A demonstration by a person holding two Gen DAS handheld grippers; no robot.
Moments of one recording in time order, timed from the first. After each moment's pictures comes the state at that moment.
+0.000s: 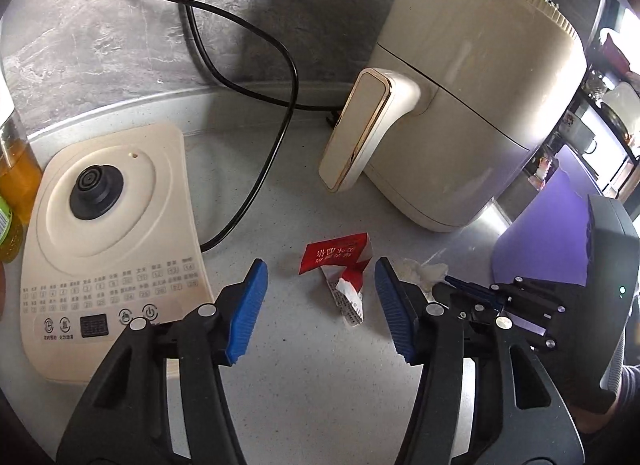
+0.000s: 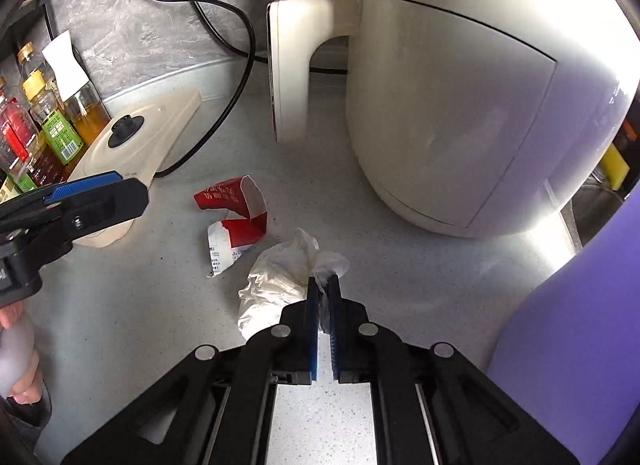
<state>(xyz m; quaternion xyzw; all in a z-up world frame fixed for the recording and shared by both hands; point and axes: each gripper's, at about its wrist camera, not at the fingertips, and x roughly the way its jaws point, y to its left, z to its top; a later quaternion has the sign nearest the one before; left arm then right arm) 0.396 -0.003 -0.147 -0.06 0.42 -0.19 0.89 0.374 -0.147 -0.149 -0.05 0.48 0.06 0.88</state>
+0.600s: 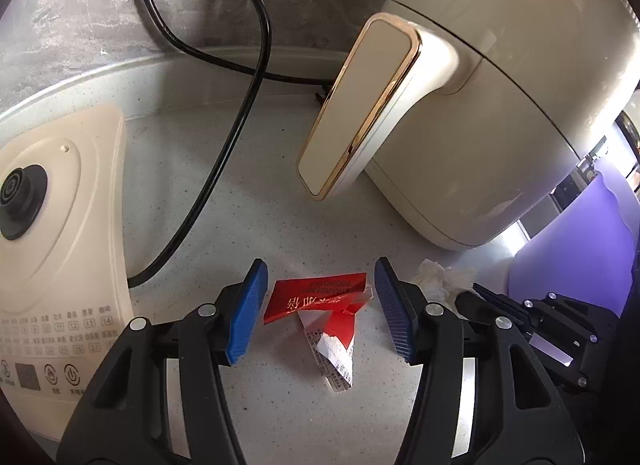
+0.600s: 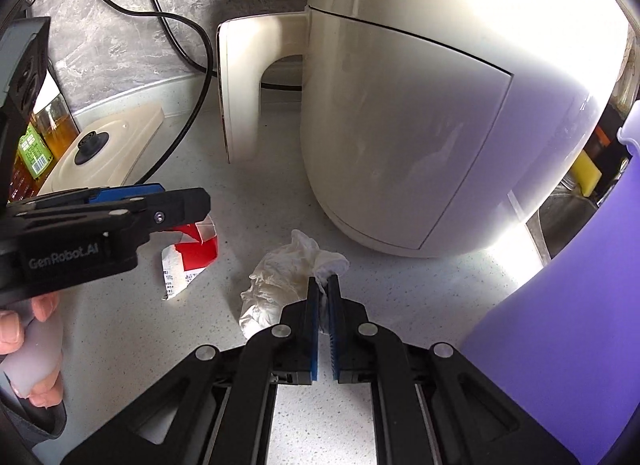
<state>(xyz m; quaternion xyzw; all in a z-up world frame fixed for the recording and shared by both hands) 0.453 -0.041 -0.186 -0.08 0.46 -0.20 0.86 0.390 -0.165 -0.146 -0.06 0.46 0.02 0.89</state>
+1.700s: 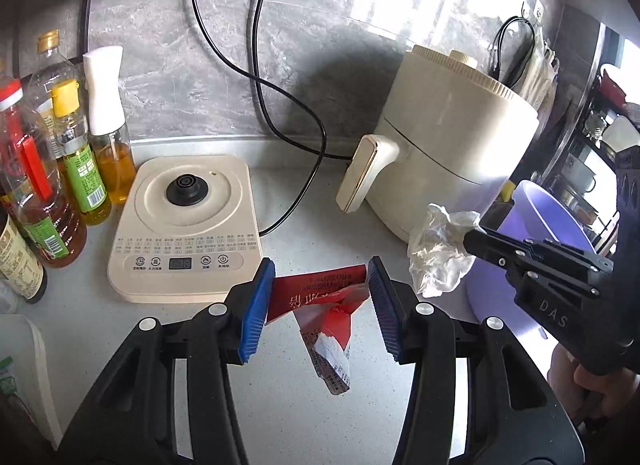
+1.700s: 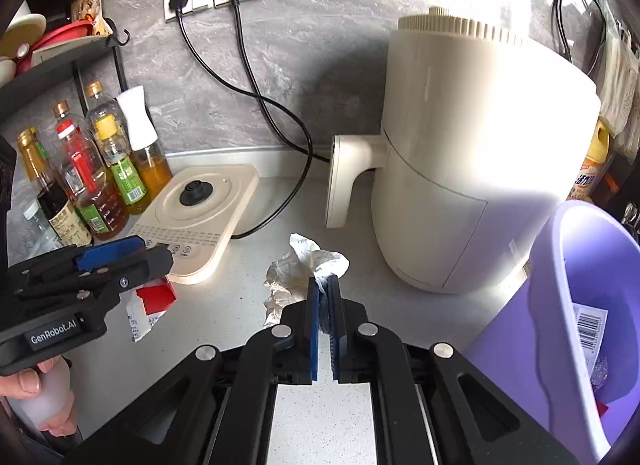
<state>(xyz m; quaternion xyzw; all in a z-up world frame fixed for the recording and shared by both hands) 0.287 0.020 -0.078 -0.09 0.34 -0.10 0.93 0.316 -0.137 -0.057 -0.05 0.37 0.11 0.92</state>
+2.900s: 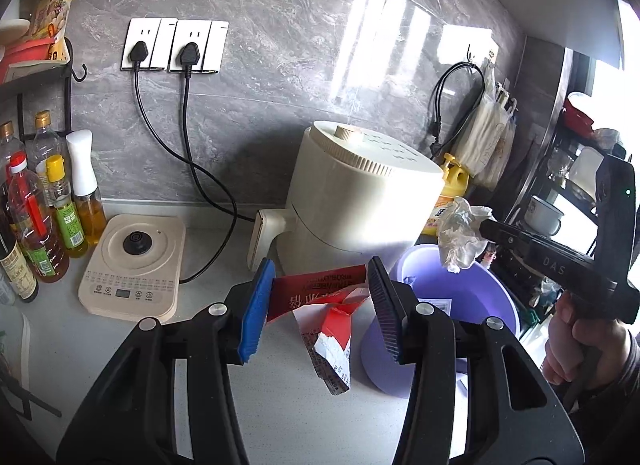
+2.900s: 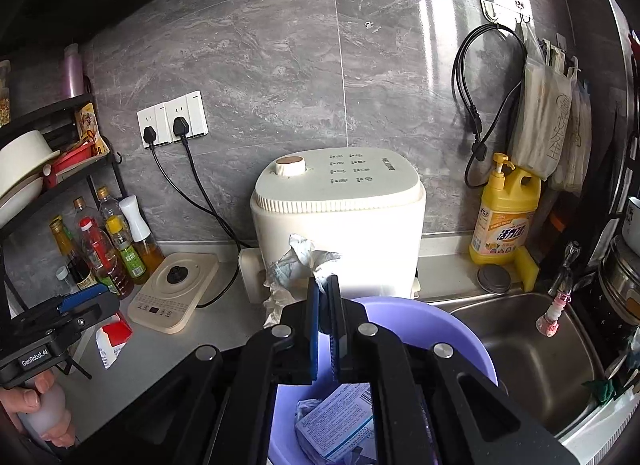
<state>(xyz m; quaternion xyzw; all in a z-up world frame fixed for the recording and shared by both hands) 0.240 -0.100 0.009 -0.11 0.25 -0.10 0.96 0.283 -0.307 0.074 -0.01 0.27 0.12 0.95</state>
